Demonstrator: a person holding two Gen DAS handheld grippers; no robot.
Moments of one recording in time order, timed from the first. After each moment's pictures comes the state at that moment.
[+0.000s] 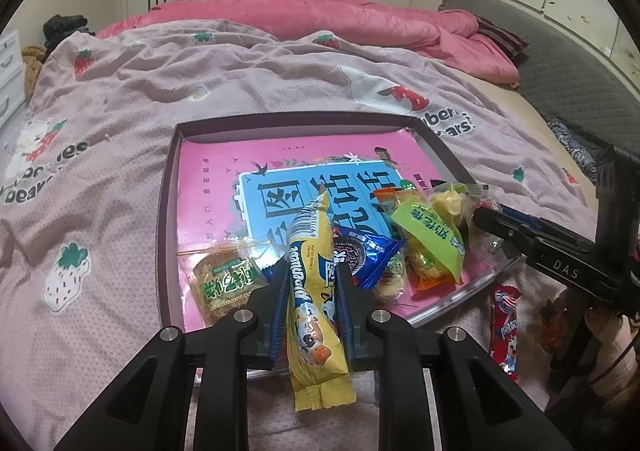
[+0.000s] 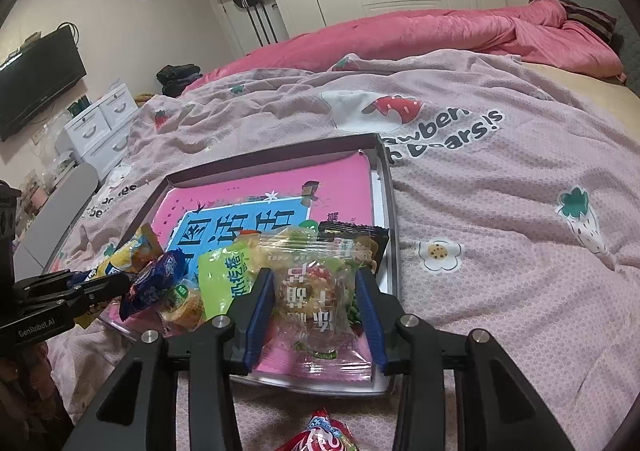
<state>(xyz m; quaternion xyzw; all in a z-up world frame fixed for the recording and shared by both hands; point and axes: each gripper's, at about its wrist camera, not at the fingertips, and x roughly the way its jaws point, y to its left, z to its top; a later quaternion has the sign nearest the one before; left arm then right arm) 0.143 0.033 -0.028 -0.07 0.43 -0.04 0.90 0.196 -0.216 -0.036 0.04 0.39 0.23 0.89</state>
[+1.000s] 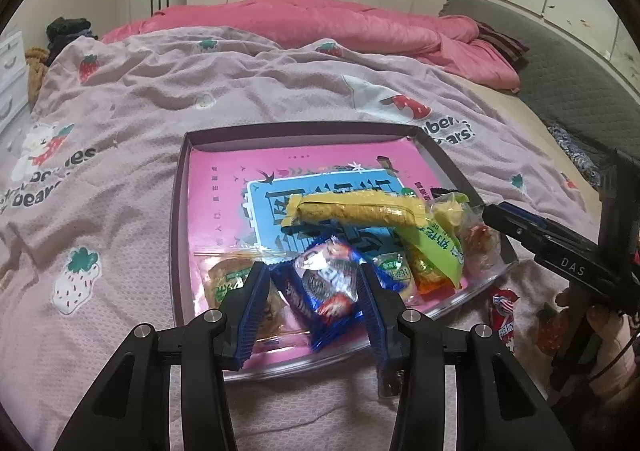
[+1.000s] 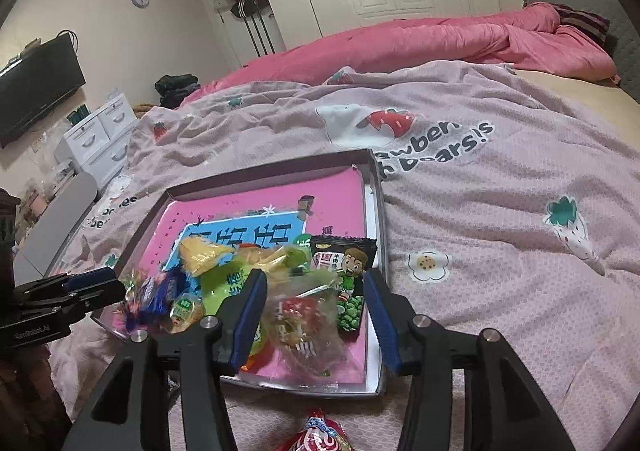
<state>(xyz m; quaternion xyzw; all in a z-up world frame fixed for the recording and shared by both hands) 0.138 0.038 -0.019 -0.07 0.42 -0.04 0.90 0.192 -0.223 -0.024 0.05 0.38 0.23 0.90</state>
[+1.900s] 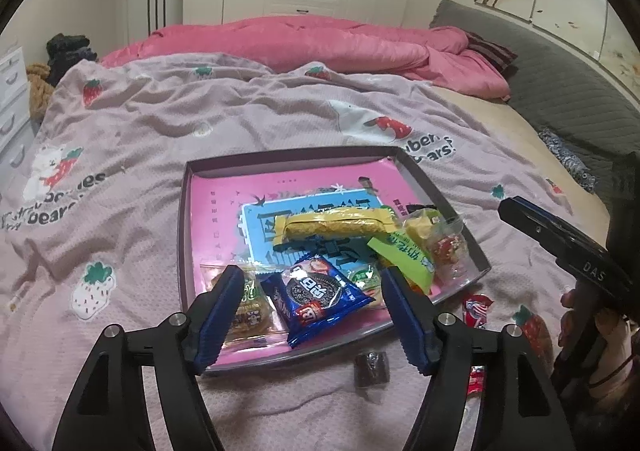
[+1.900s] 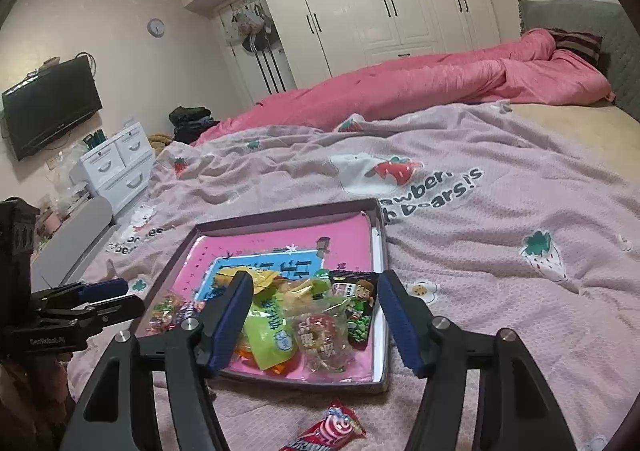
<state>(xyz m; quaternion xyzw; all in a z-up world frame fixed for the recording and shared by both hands) 0.118 0.029 0.015 -0.06 0.40 -0.04 0.92 0.154 -0.238 0.021 0.07 0.31 0.24 0.92</state>
